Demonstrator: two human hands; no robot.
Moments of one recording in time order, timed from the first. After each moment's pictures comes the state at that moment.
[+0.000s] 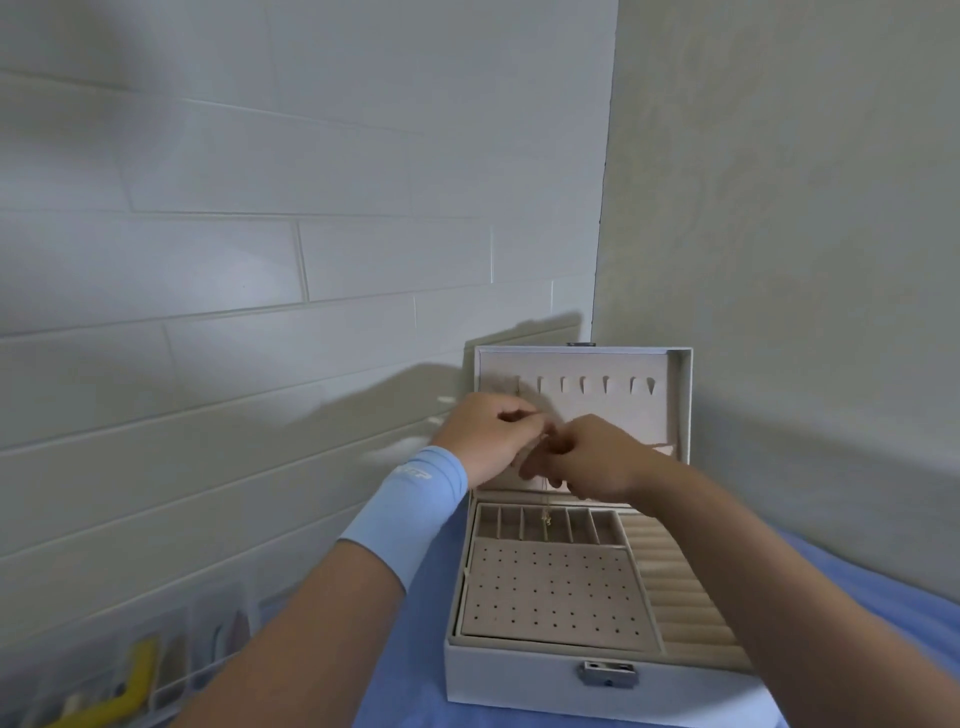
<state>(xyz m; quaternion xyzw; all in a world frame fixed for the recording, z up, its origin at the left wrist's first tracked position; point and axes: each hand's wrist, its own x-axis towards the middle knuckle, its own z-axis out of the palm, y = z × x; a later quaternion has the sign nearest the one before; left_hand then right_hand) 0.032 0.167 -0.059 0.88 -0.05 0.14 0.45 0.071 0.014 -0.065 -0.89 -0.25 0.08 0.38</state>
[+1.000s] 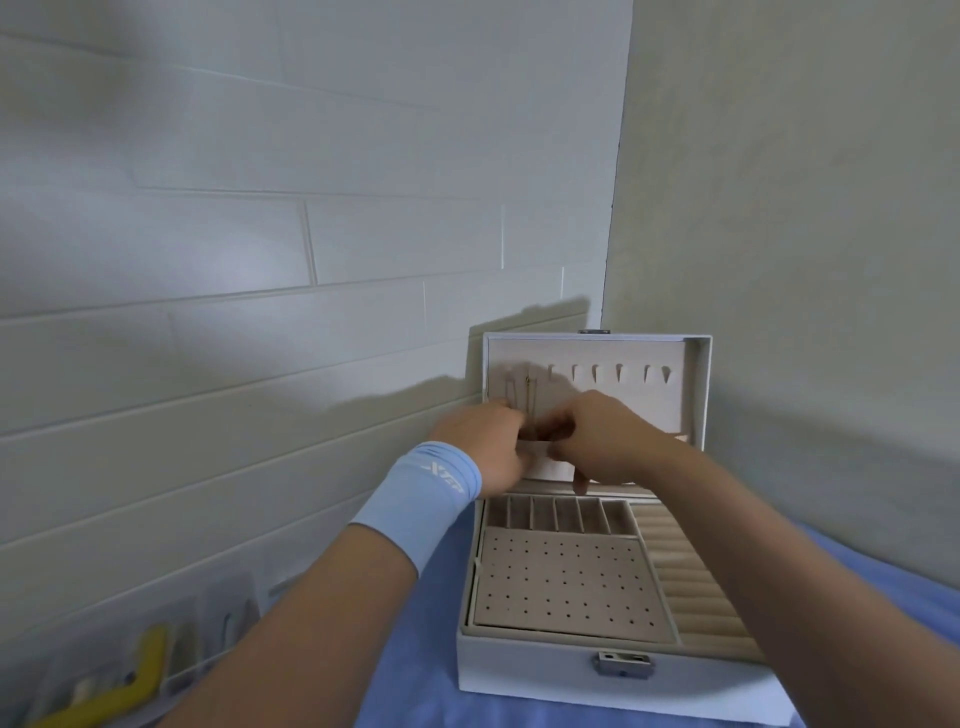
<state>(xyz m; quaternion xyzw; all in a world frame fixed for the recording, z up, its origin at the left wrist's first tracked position) 0.044 0.179 -0.072 0.99 -0.05 0.09 0.07 0.087 0.022 -0.067 -0.92 -0.27 0.02 0.27</state>
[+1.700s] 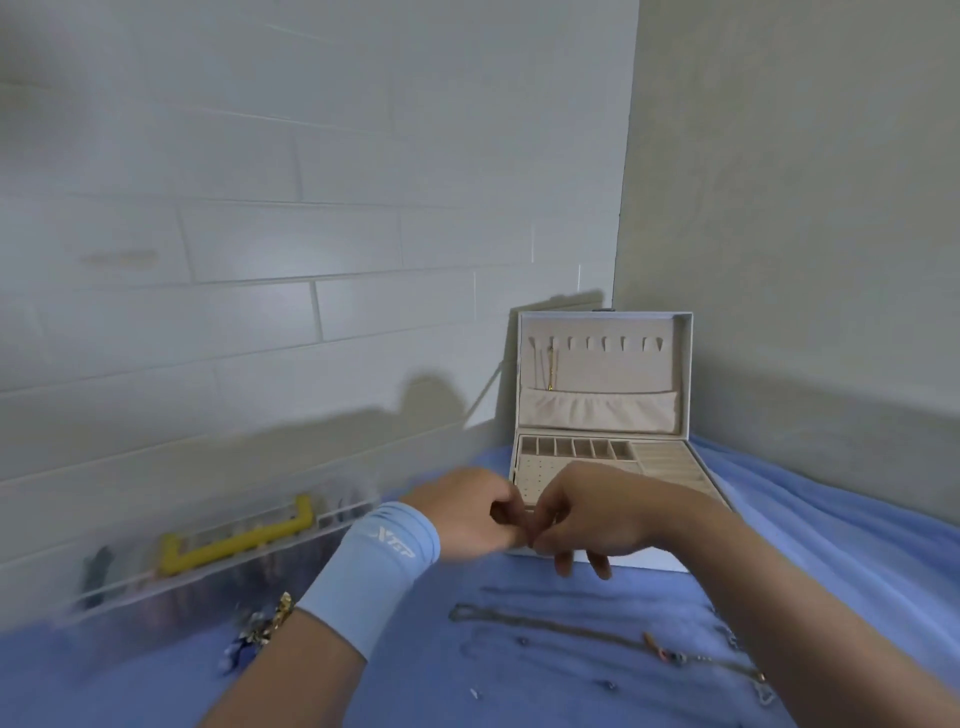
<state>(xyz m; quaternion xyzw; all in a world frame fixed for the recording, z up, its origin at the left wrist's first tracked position) -0.131 0.194 -0.108 0.98 -0.06 -0.02 0.18 -0.083 0.017 -0.093 -0.90 -0.34 0.19 0.19</state>
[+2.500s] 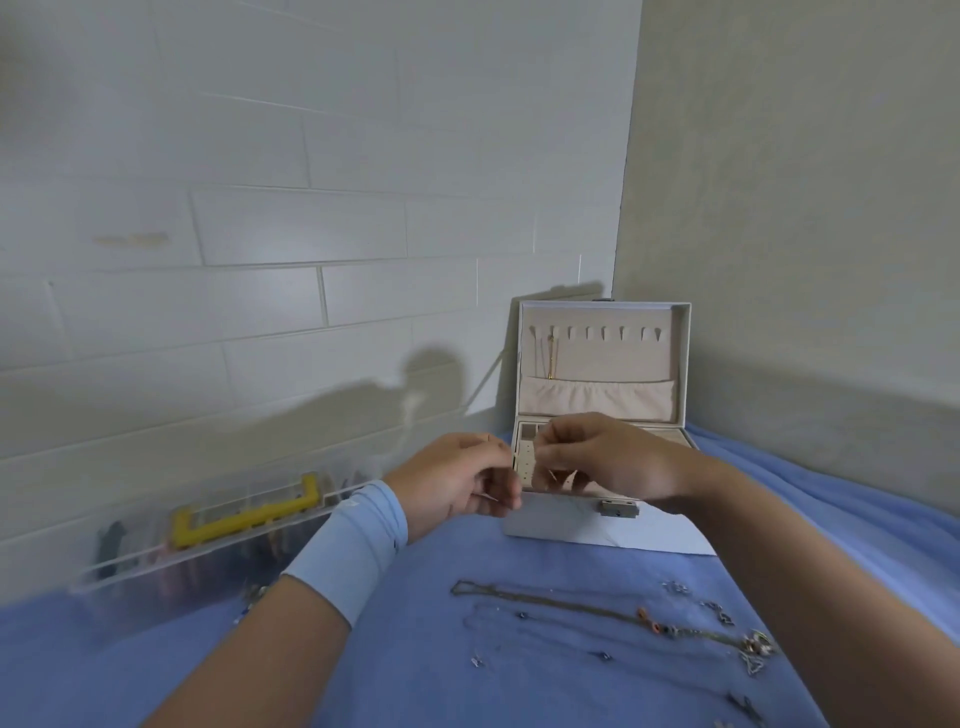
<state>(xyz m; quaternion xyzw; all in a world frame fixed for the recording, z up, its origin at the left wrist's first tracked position) -0.141 0.200 -0.108 0.72 -0.03 -0.04 0.69 -0.079 0.009 -0.084 -0.81 -0.35 0.17 0.43</state>
